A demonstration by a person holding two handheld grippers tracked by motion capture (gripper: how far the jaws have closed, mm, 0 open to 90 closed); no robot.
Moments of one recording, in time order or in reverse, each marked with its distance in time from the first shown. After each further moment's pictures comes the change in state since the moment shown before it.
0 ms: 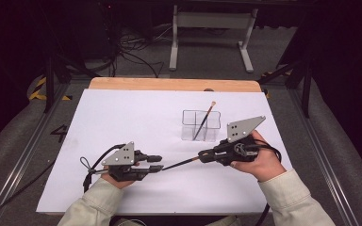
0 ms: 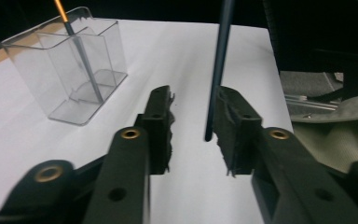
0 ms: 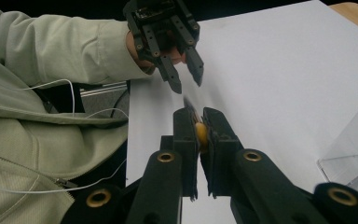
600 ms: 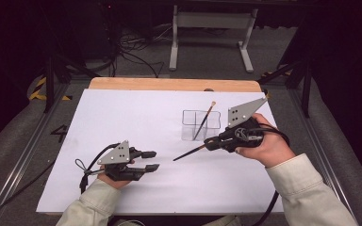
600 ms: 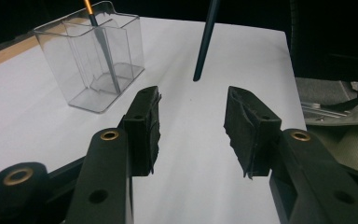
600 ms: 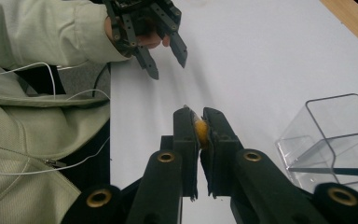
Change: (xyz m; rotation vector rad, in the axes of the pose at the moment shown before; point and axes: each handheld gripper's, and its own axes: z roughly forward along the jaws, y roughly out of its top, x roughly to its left) left arm 0.003 -0.007 -0.009 -0.005 0.044 -0.036; right arm -0.010 0.037 -0.022 0.144 -0.077 -0.014
